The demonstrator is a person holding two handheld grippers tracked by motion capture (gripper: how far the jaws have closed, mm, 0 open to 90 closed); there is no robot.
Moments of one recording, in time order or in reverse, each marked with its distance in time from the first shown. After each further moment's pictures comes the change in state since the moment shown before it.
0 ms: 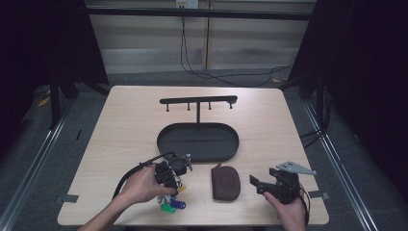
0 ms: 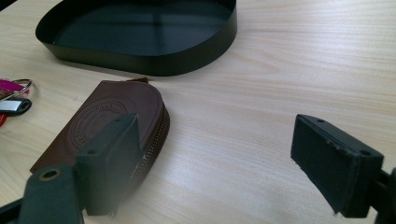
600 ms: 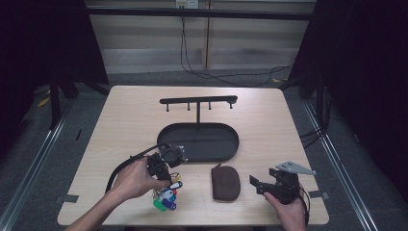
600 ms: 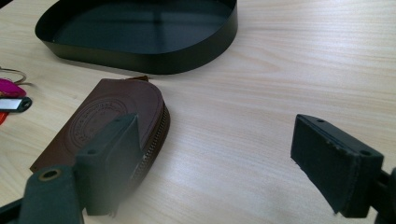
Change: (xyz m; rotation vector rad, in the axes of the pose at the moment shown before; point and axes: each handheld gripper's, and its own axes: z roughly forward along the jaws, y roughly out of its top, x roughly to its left) left arm 0.004 -0.010 -0.036 -0.061 0.086 -0.025; right arm 0.000 0.000 0.000 0.005 -0.001 -0.005
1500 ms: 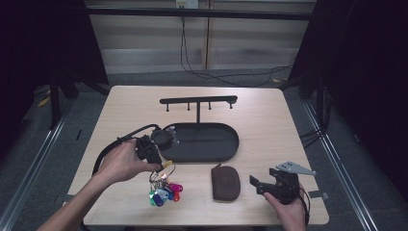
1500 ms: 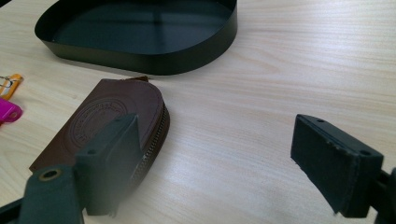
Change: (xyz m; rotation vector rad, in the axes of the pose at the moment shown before) left arm 0.019 0.001 -0.055 0.012 0.033 -0.020; right arm 0.001 0.000 -0.001 -0.003 -0.002 -0.005
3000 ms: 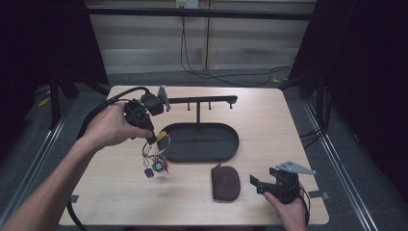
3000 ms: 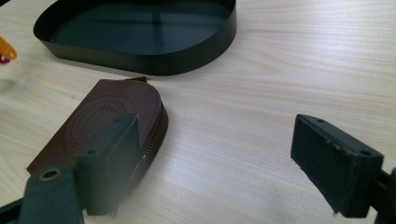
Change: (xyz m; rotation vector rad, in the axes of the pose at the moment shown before) left arm 0.032 0.020 -0.084 -0.017 0.018 -0.048; right arm -0.002 0.001 0.001 0.001 -0.001 -0.002
